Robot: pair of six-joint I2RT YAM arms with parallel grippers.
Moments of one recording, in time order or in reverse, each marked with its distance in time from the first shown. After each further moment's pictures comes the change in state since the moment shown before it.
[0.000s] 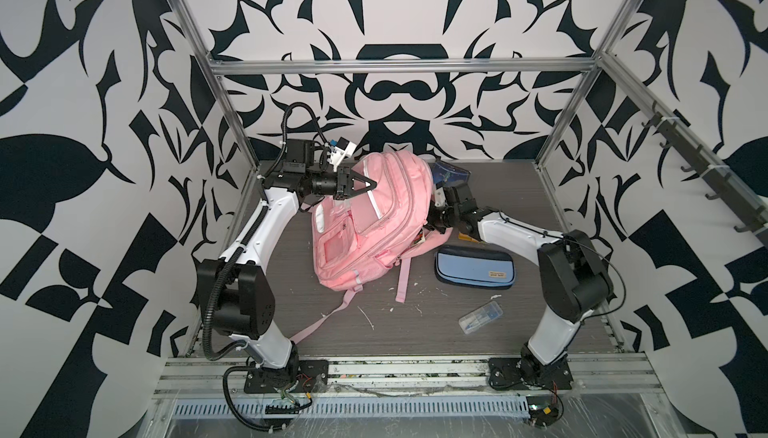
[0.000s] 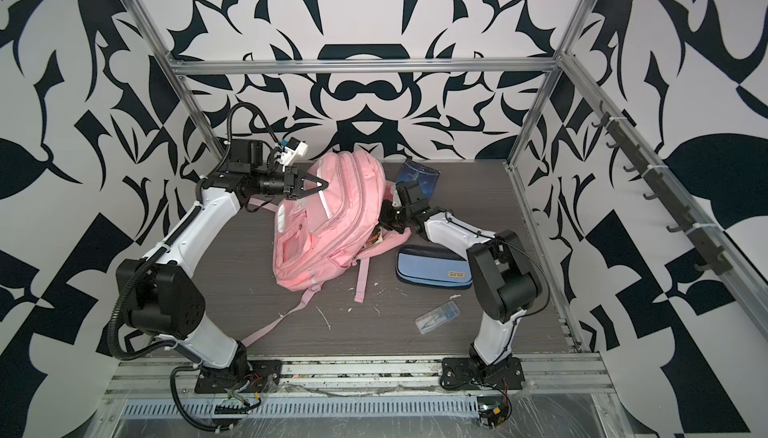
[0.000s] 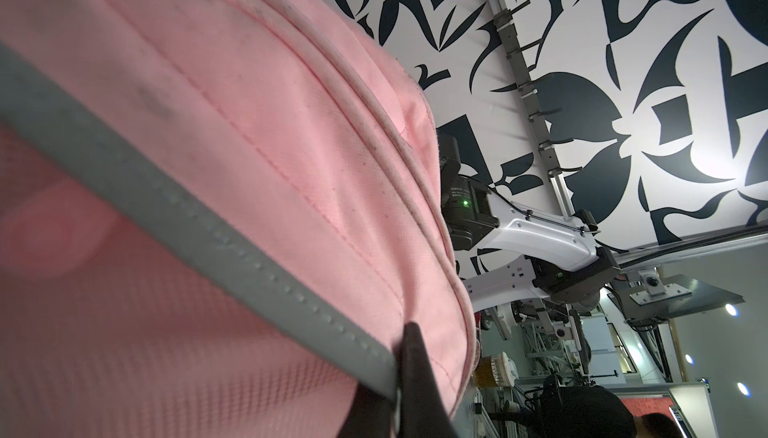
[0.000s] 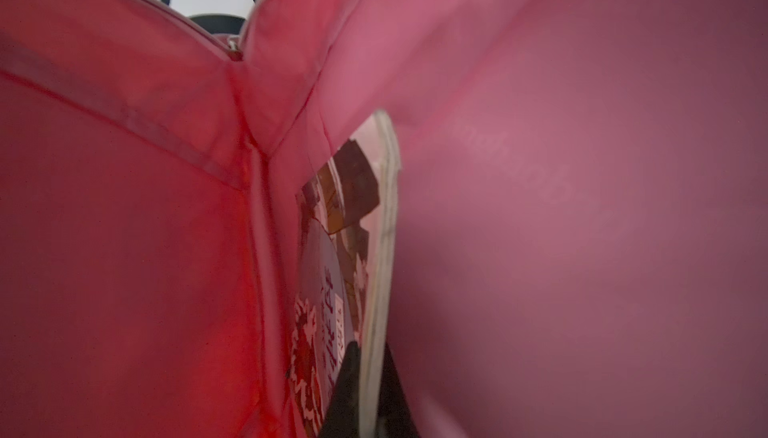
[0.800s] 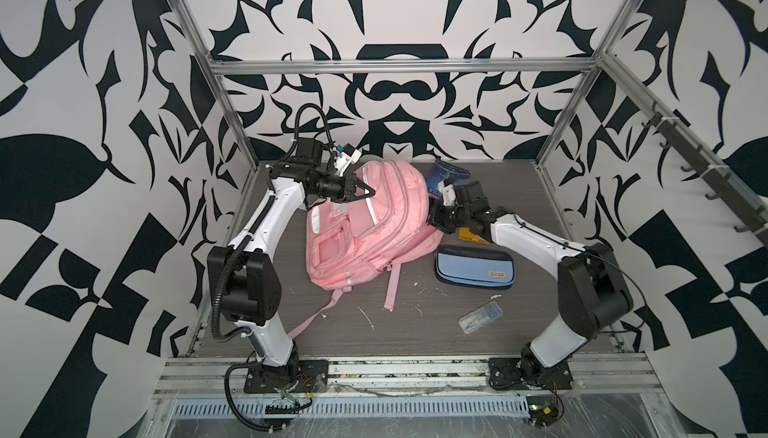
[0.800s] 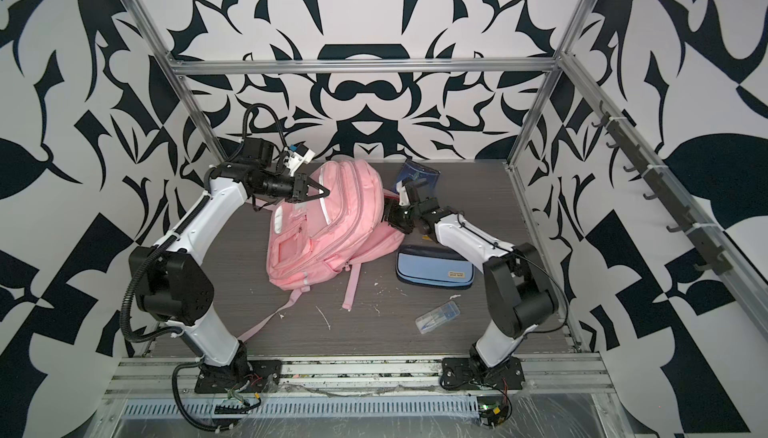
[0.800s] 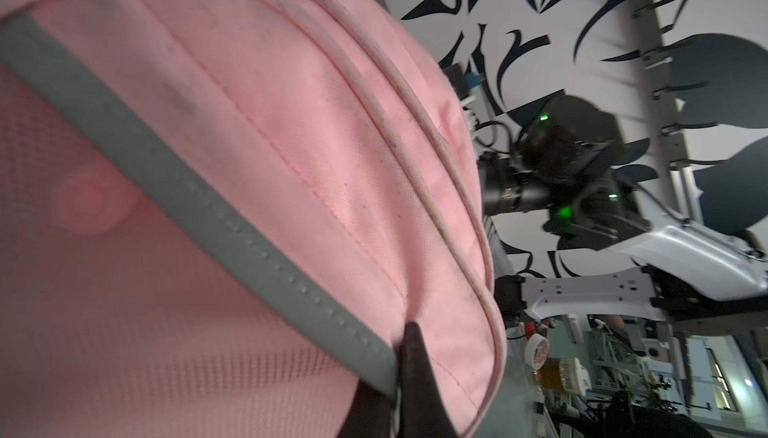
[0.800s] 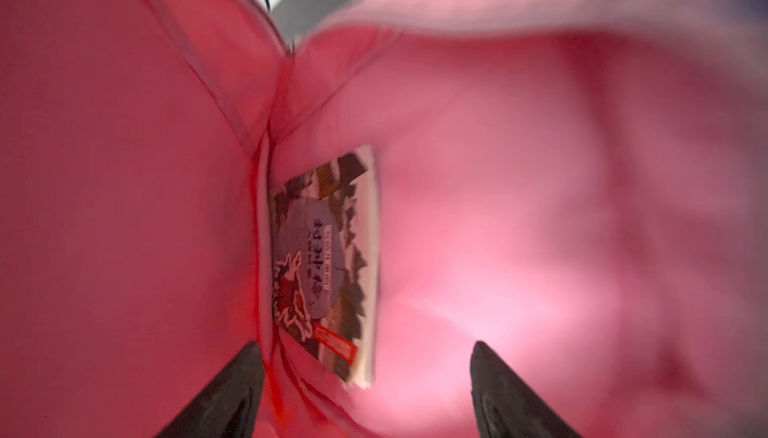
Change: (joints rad) left arm -0.011 0.112 0.151 -0.358 -0.267 0.309; right arm -0.056 -0.191 -0.064 -0.109 0.038 -0.111
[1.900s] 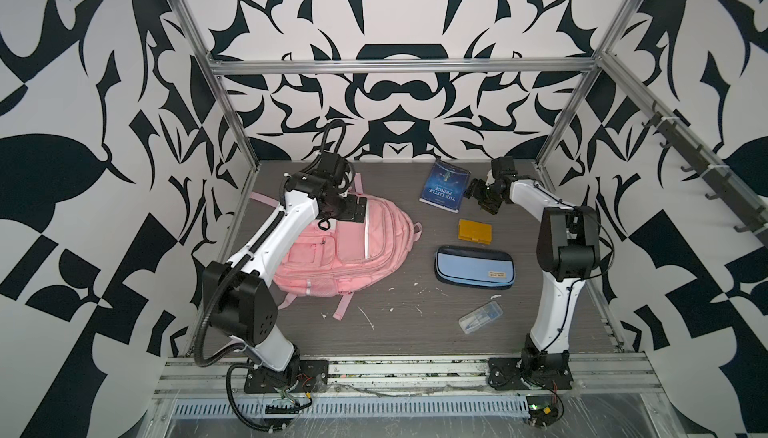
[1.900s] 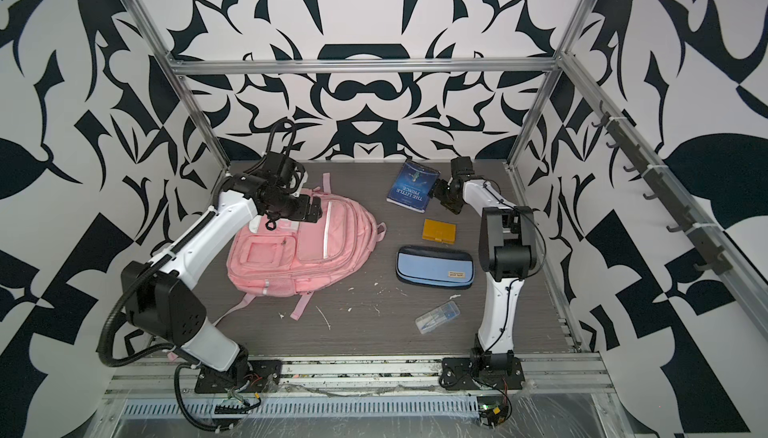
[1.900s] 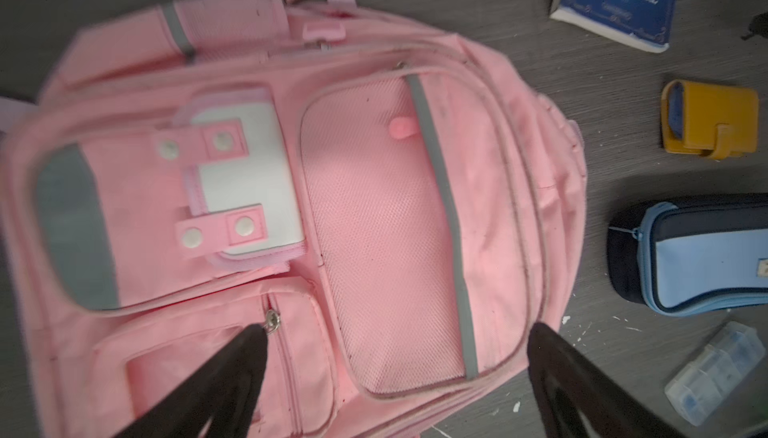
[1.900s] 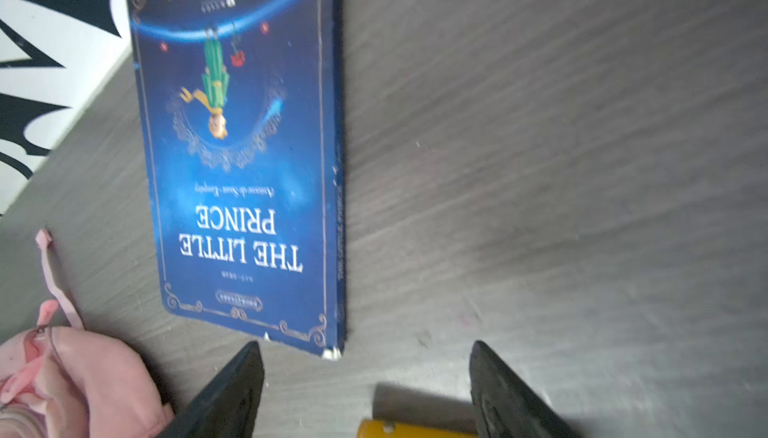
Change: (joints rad) left arm -0.239 -0.133 -0.070 -0.102 -0.955 -0.123; right arm -0.377 0.478 0.472 -0.310 0.186 -0.177
